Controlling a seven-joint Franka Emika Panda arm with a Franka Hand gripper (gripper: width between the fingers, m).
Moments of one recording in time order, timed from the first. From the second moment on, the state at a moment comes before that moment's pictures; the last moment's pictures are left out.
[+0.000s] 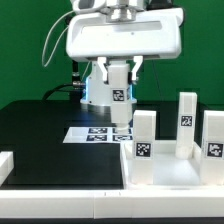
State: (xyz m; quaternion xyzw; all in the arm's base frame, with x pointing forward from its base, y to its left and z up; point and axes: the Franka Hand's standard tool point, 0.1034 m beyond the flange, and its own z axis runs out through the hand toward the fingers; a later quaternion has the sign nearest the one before) arm 0.501 -0.003 0.149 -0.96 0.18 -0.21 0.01
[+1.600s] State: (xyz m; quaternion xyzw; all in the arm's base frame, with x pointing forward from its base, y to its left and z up) arm 0.465 0.016 0.103 -0.97 0.10 -0.23 -0.02
